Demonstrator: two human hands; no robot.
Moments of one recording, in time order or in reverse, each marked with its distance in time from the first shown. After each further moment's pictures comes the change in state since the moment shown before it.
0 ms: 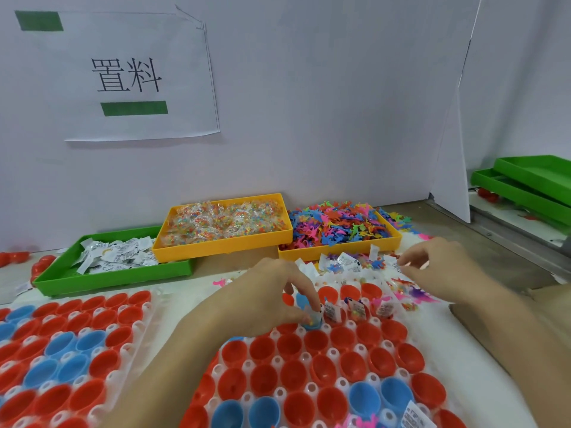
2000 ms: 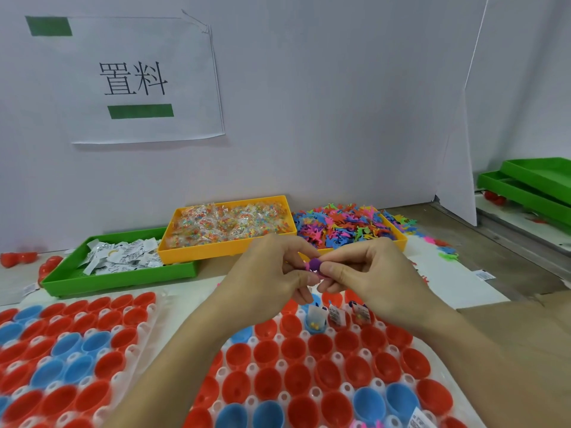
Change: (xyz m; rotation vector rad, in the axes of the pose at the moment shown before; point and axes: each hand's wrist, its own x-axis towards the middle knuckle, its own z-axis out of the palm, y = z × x) left_hand 0.008 0.002 -0.003 -0.408 0.318 -0.016; right_hand -0.054 -0.104 0.015 0.874 -0.167 -0.386
